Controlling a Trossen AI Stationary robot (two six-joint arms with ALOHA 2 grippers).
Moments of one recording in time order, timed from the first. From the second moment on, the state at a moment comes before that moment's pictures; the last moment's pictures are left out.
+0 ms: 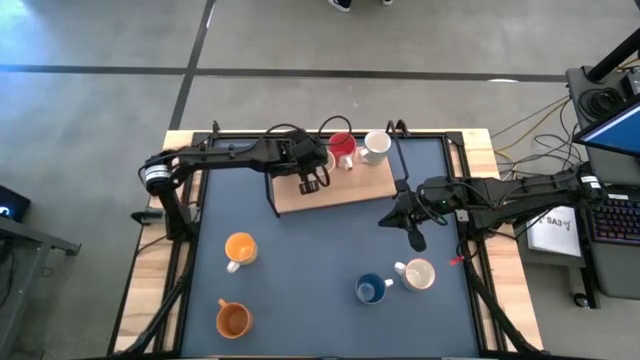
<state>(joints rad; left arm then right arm) 0.28 1.78 1.45 -0.66 -0.41 0.22 0.05 0.91 0.69 -0.25 -0.15 0.09</state>
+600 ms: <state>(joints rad) 0.27 1.78 1.54 -0.70 -0.37 0.03 0.05 0.91 0.69 -0.25 -0.15 0.10</state>
